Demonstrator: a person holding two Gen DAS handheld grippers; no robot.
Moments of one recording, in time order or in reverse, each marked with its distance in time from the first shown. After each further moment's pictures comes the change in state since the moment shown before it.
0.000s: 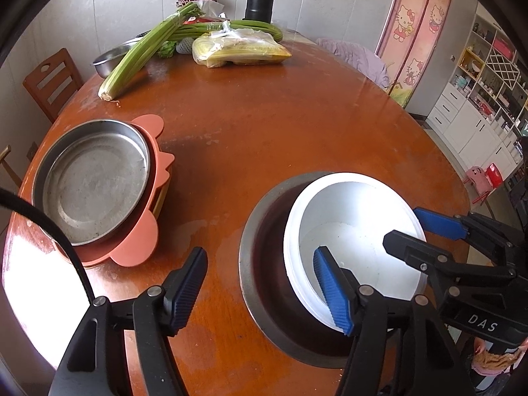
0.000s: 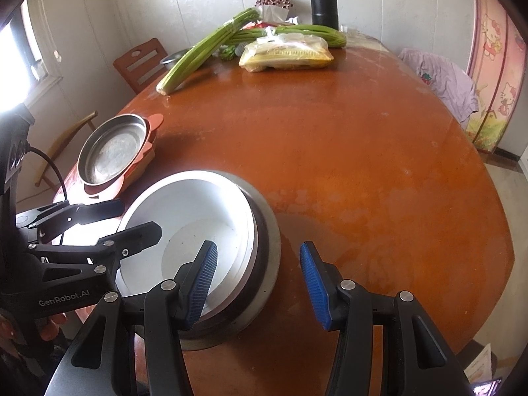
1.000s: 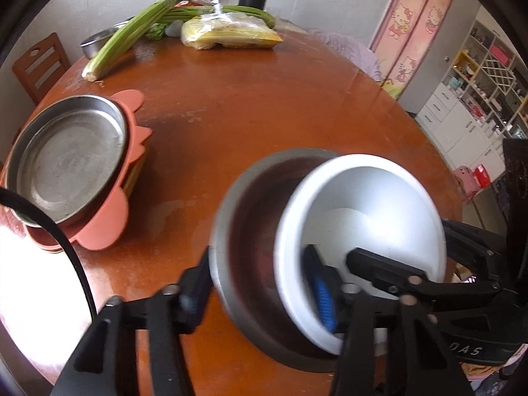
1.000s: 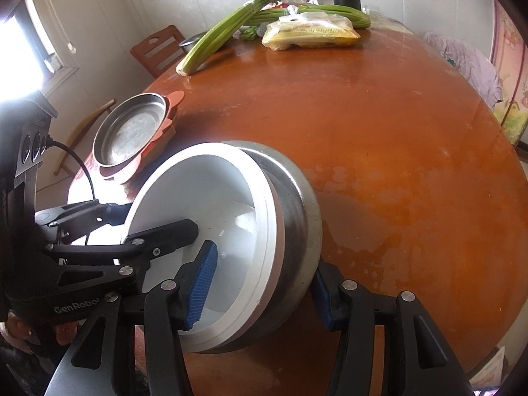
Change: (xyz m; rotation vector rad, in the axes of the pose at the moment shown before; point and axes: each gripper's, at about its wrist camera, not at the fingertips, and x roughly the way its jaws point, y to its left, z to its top) left arm 0.013 -0.008 -0.012 -0.018 0.042 -0.074; right arm 0.018 0.009 -0.009 -0.011 0.058 0.109
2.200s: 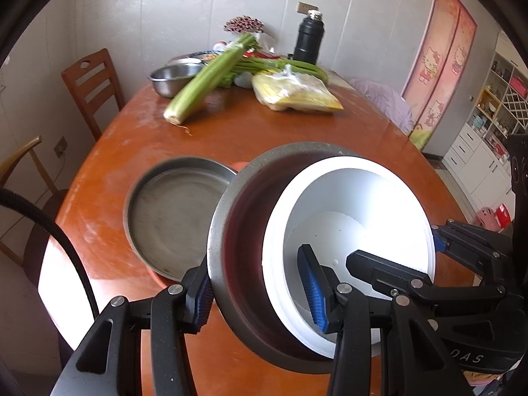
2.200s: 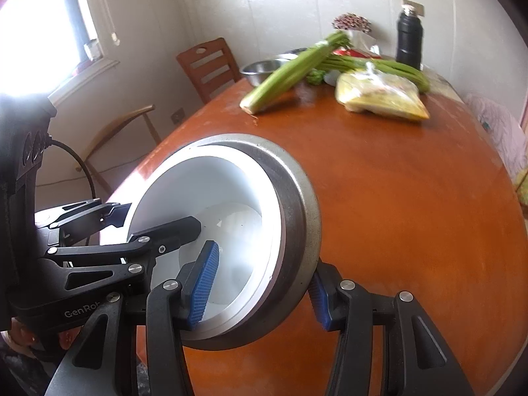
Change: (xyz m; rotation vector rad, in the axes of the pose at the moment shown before) left arm -0.080 0.092 0.032 -0.096 -0.178 0.128; right arm 0.001 0.108 0.079 -0.189 -0.096 0.055
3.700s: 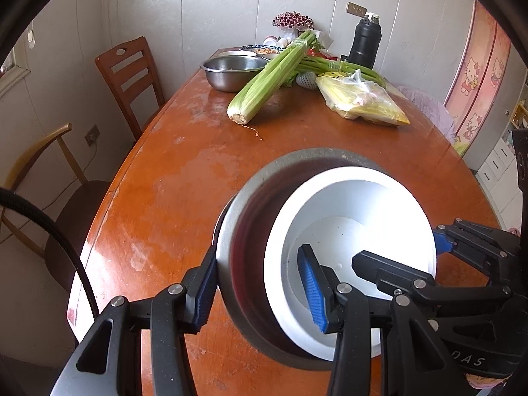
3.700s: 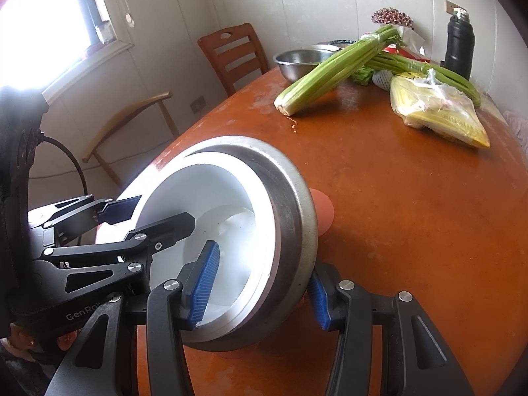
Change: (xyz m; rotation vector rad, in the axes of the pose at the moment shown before) left arm 0.042 0.072 0.030 -0.073 0.017 0.146; right arm 0.092 0.022 0.056 -0.057 0.052 0.085
